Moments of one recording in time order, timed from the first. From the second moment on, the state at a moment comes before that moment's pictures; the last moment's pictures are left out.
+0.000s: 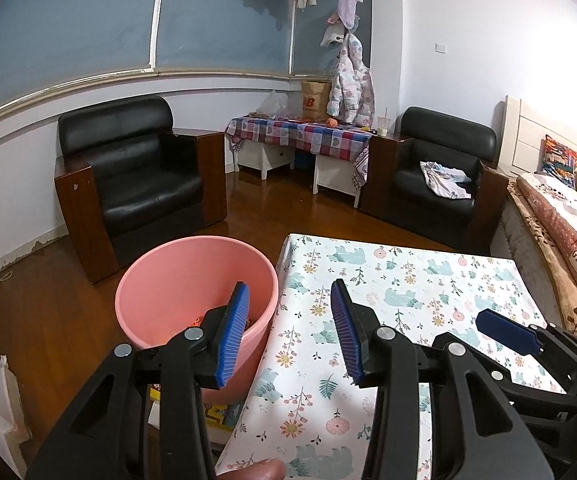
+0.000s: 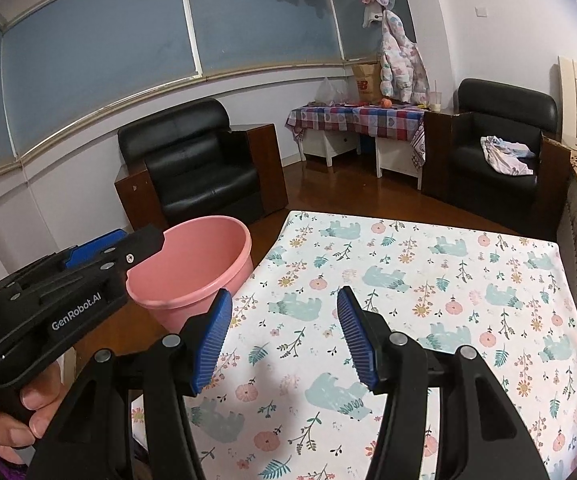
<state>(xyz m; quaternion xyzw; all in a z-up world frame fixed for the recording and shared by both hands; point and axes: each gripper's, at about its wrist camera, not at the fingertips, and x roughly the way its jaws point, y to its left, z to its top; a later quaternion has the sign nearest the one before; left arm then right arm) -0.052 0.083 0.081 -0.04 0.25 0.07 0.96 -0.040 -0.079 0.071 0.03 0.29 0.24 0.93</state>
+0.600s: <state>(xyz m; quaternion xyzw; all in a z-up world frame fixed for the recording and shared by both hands) -0.053 0.079 0.079 -0.03 0.26 0.06 0.96 -0.043 -0.090 0.068 0.03 0.29 0.23 0.93</state>
